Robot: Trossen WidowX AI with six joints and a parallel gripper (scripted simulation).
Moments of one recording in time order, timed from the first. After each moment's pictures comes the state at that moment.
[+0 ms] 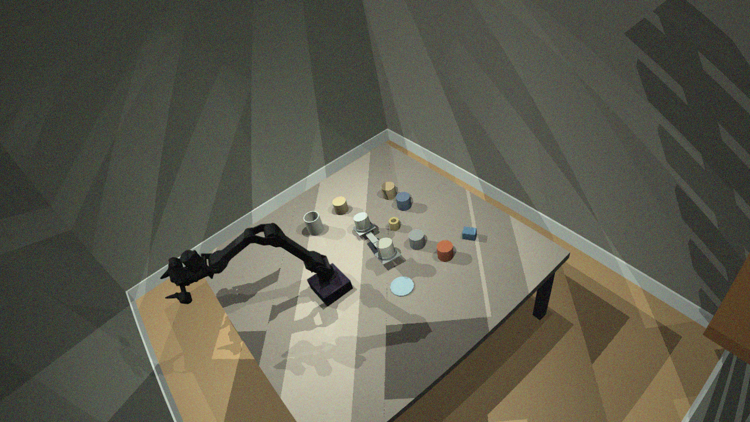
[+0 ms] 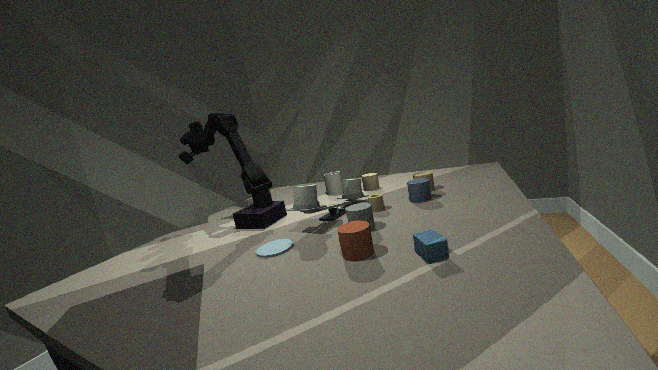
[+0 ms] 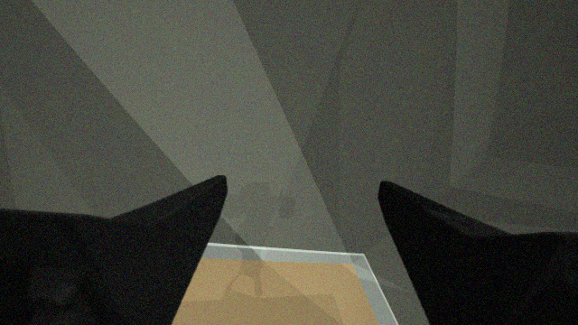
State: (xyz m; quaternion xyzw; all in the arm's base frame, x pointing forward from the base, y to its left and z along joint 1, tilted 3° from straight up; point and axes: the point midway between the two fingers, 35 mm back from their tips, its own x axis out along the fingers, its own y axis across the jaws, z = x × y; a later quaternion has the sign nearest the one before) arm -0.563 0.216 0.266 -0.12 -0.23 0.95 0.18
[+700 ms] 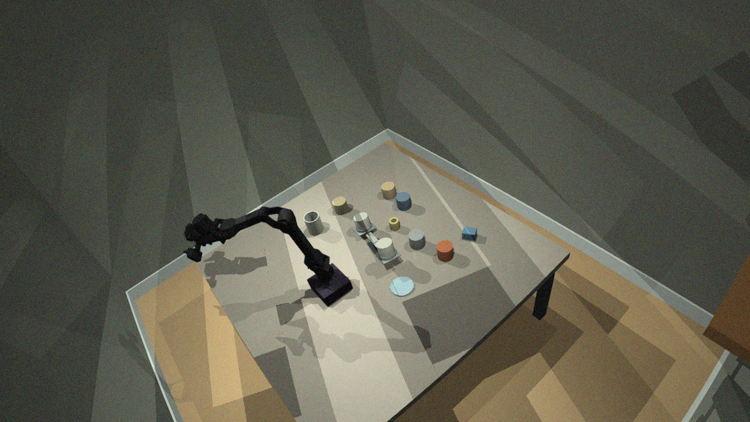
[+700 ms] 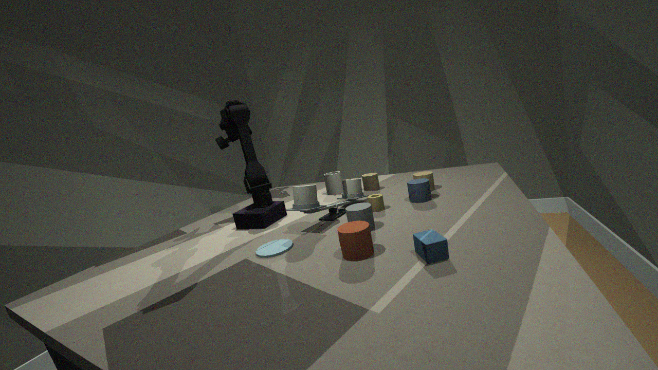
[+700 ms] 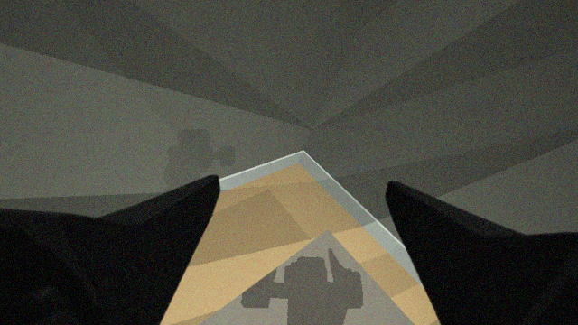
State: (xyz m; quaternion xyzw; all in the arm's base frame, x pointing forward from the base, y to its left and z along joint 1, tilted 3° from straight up) arm -0.398 0.360 0.282 -0.20 -0.07 0.89 0.39
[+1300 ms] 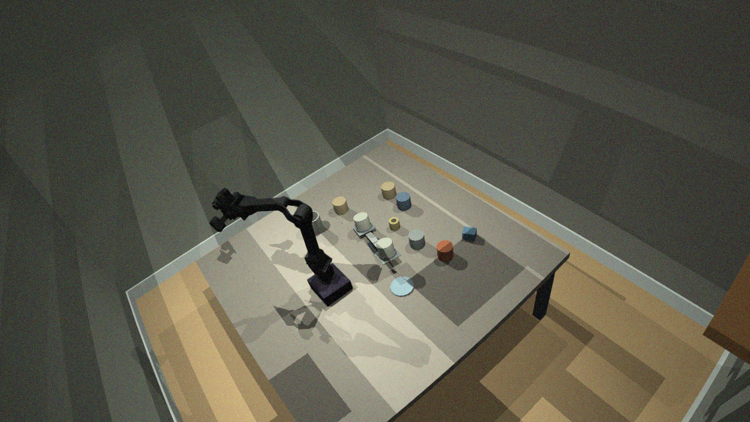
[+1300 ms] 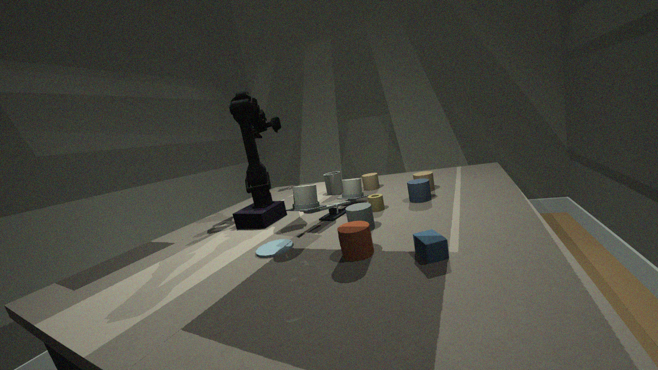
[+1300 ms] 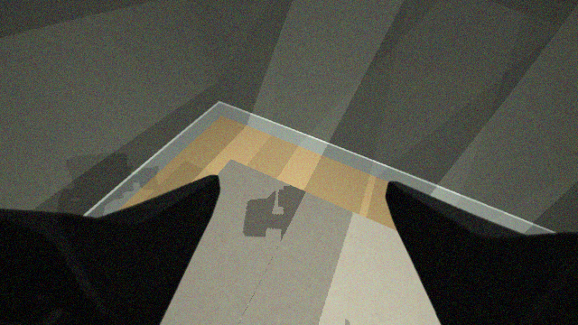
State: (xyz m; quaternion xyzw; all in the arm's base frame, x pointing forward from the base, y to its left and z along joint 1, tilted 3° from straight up) arm -0.212 0.404 0.285 -0.23 0.08 0.79 0.57
